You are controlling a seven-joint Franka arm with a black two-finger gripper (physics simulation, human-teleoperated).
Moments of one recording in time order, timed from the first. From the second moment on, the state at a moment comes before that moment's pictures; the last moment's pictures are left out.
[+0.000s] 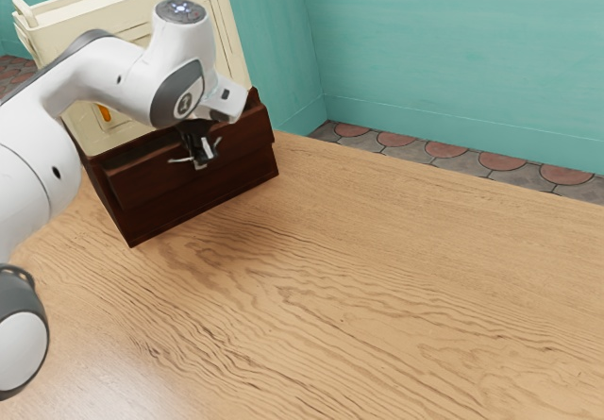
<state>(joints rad) 0.24 0.50 0.07 -1.14 0.36 1.87 0.60</state>
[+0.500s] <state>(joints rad) 0.13 0.32 0.11 -1.38 0.32 1.91 0.59</state>
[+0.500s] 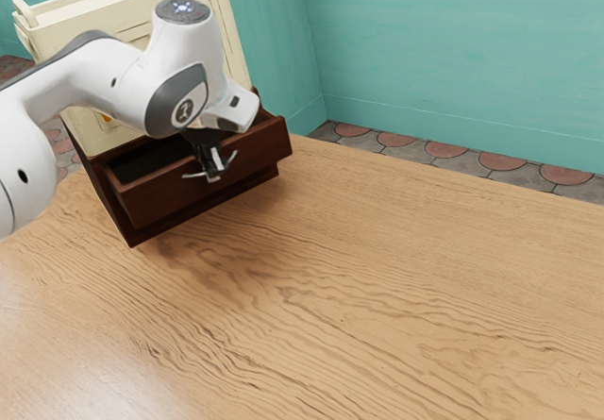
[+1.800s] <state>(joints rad) -0.04 0.10 0.17 -1.64 0.34 2.00 0.54</state>
